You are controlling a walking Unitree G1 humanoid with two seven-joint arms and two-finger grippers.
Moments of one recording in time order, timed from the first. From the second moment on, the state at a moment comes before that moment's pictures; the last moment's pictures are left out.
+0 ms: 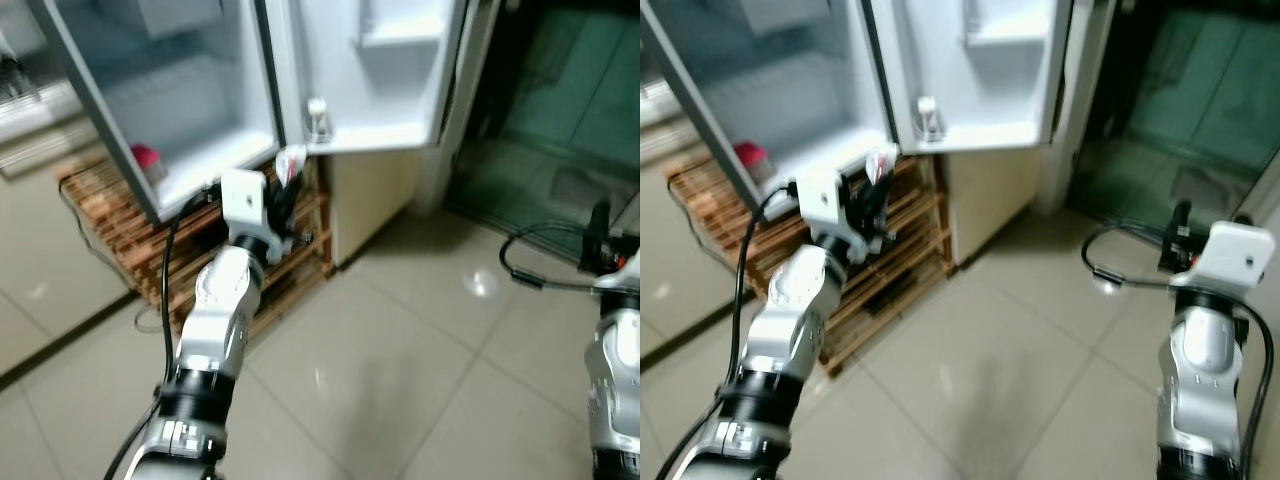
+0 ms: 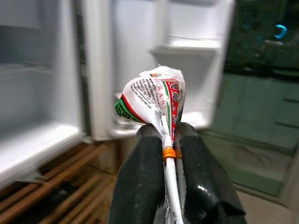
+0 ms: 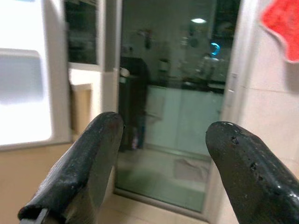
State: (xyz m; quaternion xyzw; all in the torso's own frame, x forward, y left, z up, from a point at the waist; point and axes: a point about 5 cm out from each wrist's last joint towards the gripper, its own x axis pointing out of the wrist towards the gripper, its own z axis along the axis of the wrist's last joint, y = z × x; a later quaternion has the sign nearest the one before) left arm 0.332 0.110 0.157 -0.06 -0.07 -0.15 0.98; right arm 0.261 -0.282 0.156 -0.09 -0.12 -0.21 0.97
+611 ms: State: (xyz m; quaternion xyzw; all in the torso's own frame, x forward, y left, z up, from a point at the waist) left arm 0.331 0.108 0.152 -0.07 -0.06 -0.16 0.98; right arm 0.278 -0.205 0.150 -0.02 -0.10 -0.07 0.99
